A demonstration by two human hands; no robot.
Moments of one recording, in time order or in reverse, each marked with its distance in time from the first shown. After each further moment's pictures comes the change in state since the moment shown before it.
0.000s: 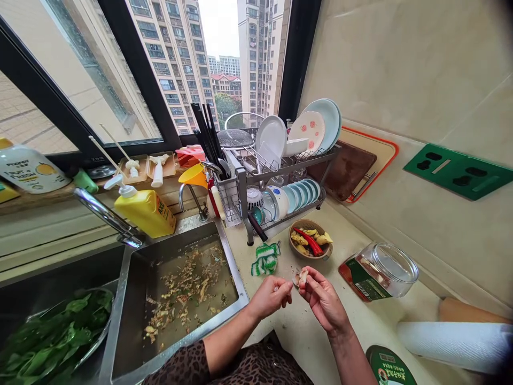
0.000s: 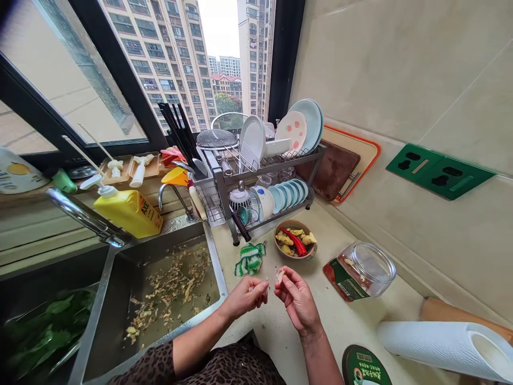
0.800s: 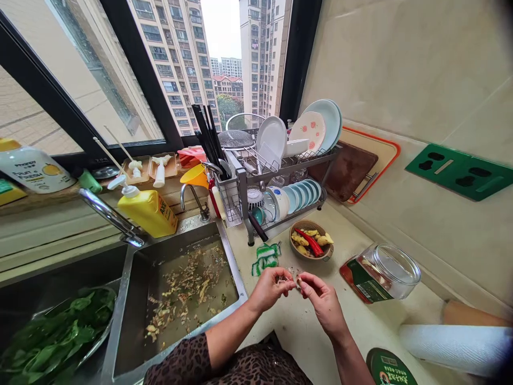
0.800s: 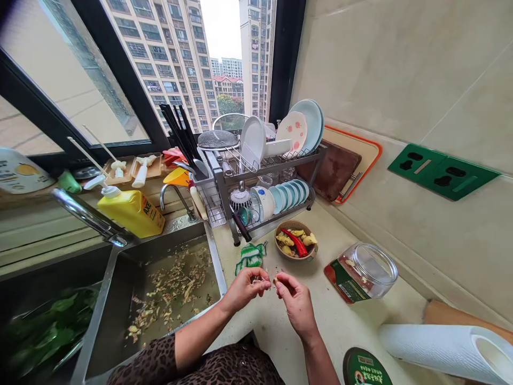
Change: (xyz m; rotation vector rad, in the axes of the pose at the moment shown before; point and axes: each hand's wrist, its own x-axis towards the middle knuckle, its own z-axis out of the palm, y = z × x) left_hand 0.010 0.013 -0.005 -0.123 0.111 0.075; right_hand -0.003 0.002 -0.003 -0.723 0.029 -0.307
